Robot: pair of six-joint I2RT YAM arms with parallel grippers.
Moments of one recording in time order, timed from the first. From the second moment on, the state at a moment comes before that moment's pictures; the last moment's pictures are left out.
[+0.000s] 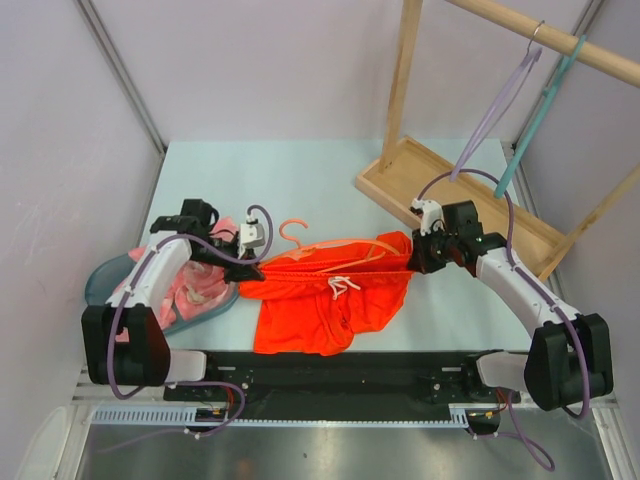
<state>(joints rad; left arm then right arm) -0.02 1.34 0.99 -1.07 0.95 1.22 0.23 1.25 0.84 -0.52 -0.38 -0.09</state>
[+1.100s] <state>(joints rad) -0.41 1.33 1.04 -0.83 0.49 0.82 0.32 1.24 0.93 -0.63 -0.19 -0.13</state>
